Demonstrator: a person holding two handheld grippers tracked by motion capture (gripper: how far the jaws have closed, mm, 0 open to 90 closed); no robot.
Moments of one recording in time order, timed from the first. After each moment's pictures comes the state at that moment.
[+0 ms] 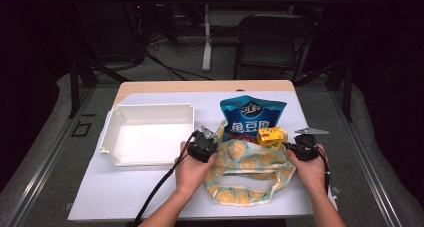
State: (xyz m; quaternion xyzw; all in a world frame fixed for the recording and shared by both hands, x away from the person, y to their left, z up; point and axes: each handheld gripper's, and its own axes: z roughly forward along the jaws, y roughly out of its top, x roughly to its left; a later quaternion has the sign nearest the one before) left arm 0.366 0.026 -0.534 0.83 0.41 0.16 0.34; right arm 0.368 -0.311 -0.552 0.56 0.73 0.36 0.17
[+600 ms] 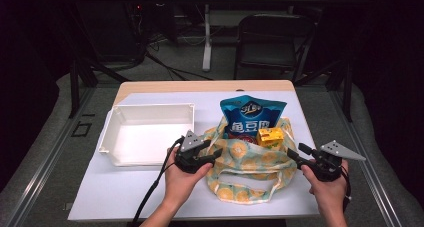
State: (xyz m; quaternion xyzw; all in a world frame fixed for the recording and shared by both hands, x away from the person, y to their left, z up) left arm 0.313 0.056 -0.493 0.79 0.32 0.11 0.51; right arm 0.279 -0.322 -0.499 0.48 0.68 0.51 0.21
